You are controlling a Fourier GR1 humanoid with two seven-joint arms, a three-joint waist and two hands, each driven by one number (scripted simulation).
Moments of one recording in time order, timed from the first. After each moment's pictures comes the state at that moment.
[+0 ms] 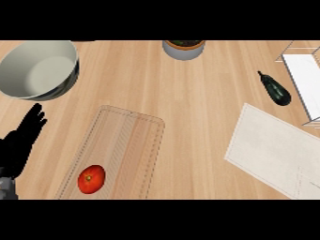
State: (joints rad) left arm -0.02 0.35 0.09 -1.40 0.14 -0.02 0.10; right arm -1.39 -0.38 -0.57 -0.79 1.92 0.02 1.14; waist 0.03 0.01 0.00
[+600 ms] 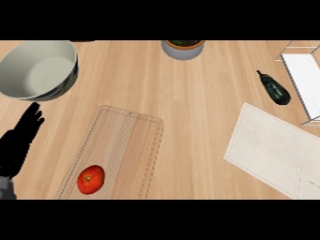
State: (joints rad) left arm -0.02 0.35 0.10 -1.41 0.13 -0.02 0.10; right arm -1.34 -0.51 -0.67 -0.66 1.94 -0.04 1.10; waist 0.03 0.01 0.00
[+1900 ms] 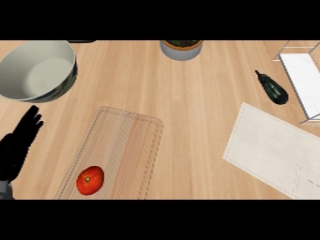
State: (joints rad) left arm 0.00 0.33 0.12 -1.42 0.11 -0.04 0.09; right arm -1.18 -0.57 -0.81 -0.68 1.79 -0.34 1.03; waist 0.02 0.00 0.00
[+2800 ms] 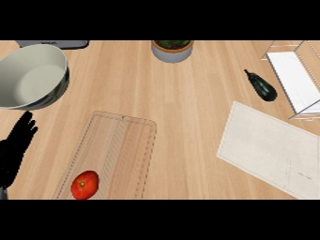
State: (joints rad) left arm 0.04 0.32 0.15 -1.43 0.11 -0.03 0.10; right arm -1.18 -0.33 -0.72 -1.36 1.77 -0.31 1.07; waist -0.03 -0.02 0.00
